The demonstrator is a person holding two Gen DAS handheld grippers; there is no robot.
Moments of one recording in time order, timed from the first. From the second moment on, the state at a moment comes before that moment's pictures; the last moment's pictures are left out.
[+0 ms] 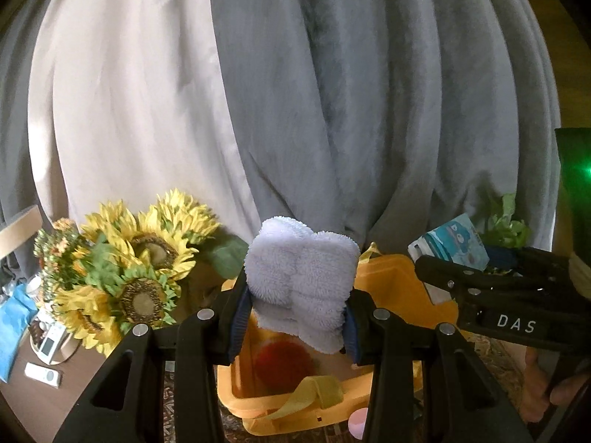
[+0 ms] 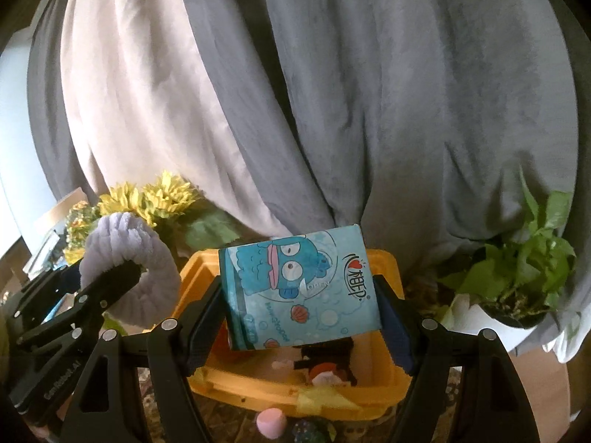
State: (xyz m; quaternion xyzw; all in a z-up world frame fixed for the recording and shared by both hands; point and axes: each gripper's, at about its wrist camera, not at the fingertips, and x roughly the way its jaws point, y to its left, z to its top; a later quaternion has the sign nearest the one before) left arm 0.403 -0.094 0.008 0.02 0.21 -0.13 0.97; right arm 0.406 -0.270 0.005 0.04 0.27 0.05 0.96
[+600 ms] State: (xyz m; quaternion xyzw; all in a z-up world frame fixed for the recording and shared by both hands) left arm 0.474 -0.106 -0.040 0.04 0.29 -0.13 0.95; right arm 0.480 -0.274 -0.040 0.01 0.36 0.05 0.93
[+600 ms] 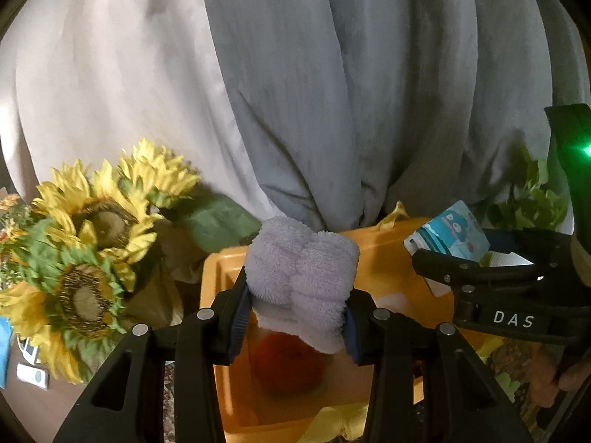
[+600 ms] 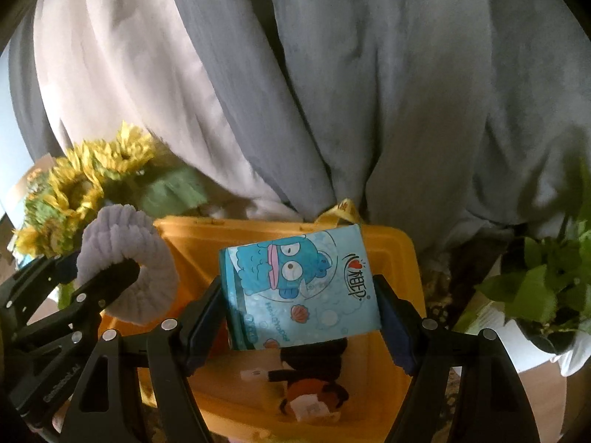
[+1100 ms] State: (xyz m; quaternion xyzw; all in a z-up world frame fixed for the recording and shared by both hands) left arm 0.510 -0.122 -0.072 0.06 0.36 -0.16 0.92; right arm 0.523 -0.270 -0.076 -0.01 0.44 0.06 0.90
